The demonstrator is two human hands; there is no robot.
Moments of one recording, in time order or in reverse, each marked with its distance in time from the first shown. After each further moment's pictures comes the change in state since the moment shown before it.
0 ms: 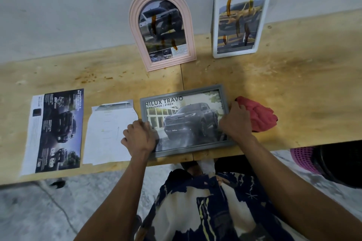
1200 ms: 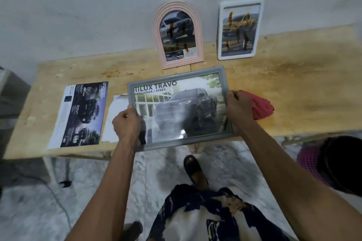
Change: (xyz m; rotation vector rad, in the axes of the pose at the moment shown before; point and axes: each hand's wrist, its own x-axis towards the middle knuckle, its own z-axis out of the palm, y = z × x) left_hand -0.057 -0.036 -0.084 -0.897 0.221 -0.209; right_hand -0.077 -0.017 -0.022 0.762 0.121 -0.061
